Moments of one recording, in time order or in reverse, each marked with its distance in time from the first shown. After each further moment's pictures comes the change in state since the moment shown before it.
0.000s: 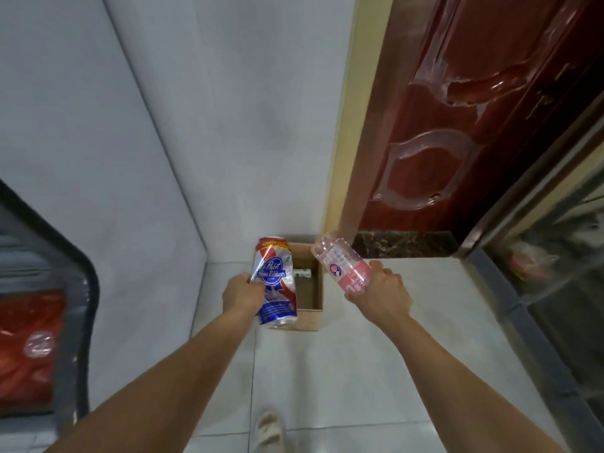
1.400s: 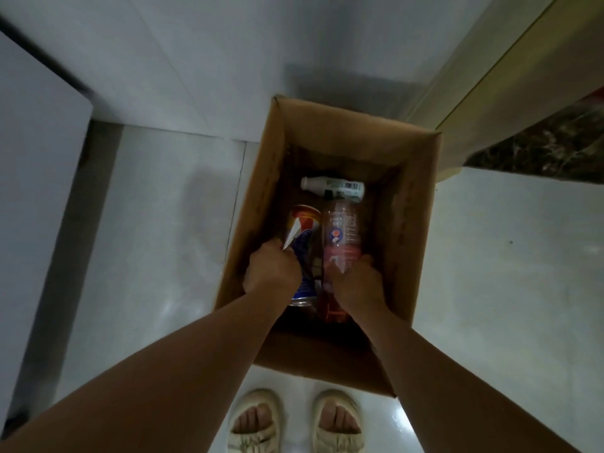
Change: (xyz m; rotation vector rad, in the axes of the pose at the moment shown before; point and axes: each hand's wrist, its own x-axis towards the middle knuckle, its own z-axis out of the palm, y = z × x) left_hand 0.575 -0.288 0.361 0.518 -0.081 -0.256; right_hand 0.408 0.054 0.651 0.328 -0.645 0.349
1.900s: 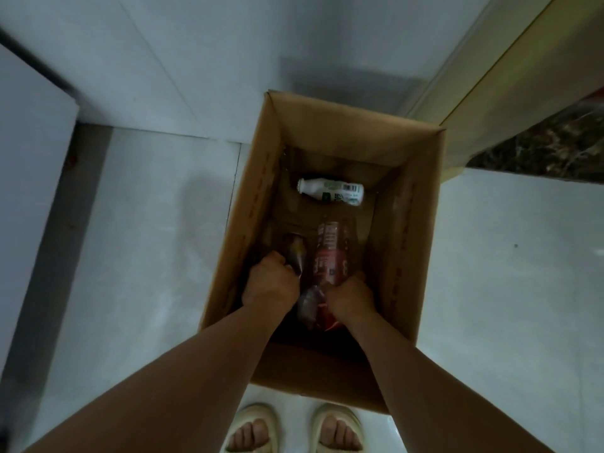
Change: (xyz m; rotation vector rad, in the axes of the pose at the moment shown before) left_hand 0.023 -0.014 0.026 0.075 -0.067 -0.031; right_hand 0.025 0.015 0.023 0.155 -0.105 0.191
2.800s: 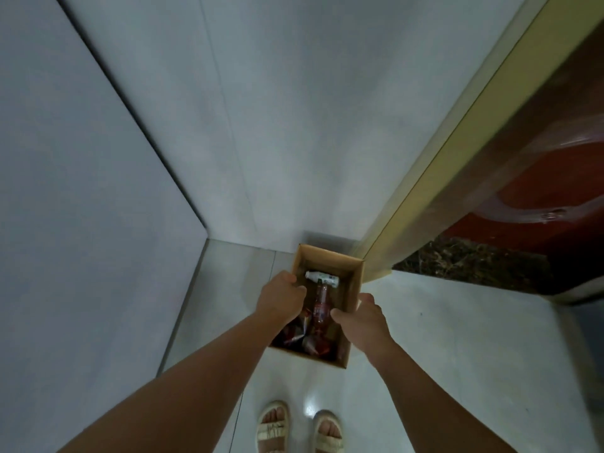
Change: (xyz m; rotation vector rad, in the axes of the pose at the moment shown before) left_hand -0.364 0.085 -0.316 -0.205 0.041 0.208; right_hand -0.446 -0.125 -0.175 -0.163 0.130 -0.312
